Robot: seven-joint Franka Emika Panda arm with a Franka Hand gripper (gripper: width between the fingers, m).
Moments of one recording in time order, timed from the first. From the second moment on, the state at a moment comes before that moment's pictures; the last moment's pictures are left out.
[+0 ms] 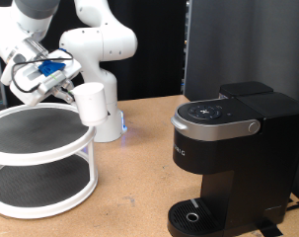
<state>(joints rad) 0.05 -0.75 -0.86 -2.83 0.45 2.18 -1.02</state>
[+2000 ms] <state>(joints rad) 0.38 -0.55 -0.80 -2.82 0.71 2.51 -1.01</state>
